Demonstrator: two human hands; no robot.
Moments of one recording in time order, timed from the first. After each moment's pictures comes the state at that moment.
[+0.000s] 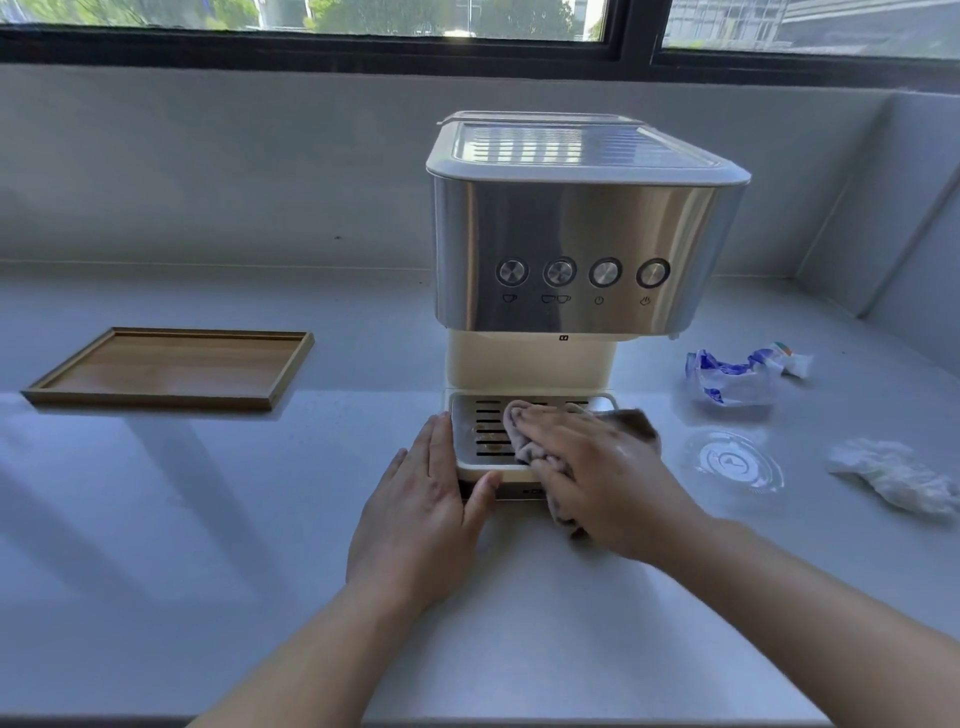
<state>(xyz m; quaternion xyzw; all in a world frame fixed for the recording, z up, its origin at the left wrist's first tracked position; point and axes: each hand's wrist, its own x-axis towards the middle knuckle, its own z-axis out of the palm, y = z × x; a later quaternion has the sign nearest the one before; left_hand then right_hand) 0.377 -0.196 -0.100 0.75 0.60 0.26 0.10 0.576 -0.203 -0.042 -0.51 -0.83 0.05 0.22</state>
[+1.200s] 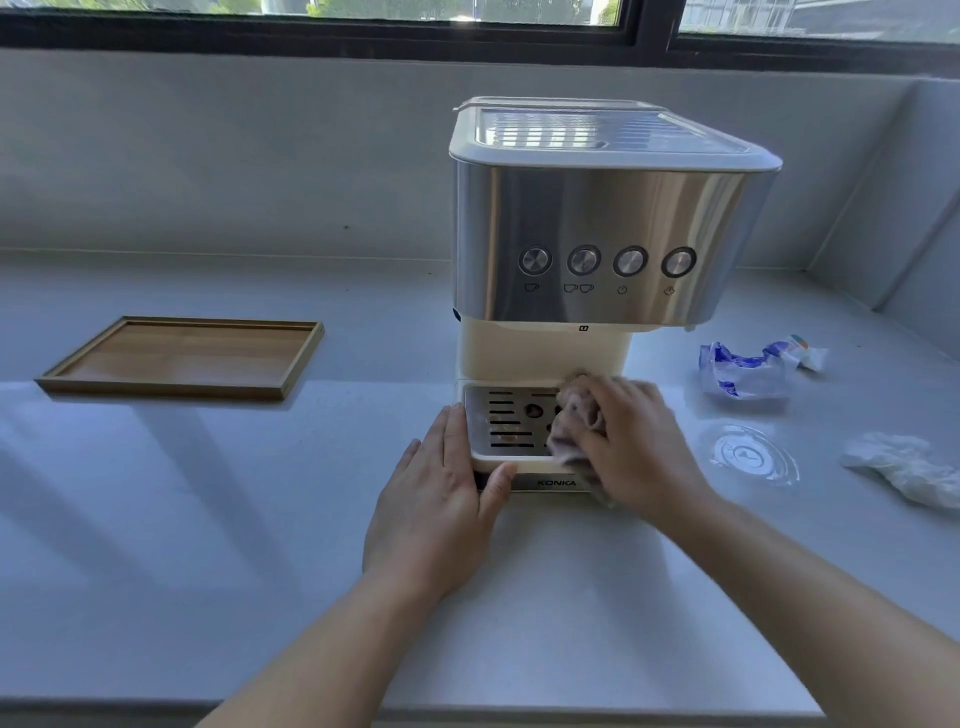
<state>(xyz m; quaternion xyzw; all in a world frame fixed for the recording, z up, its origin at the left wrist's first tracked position) 0.377 -0.195 -0.099 0.76 0.59 0.26 0.10 0.584 -0.177 -0.056 -0.63 -0.72 0.02 0.31</state>
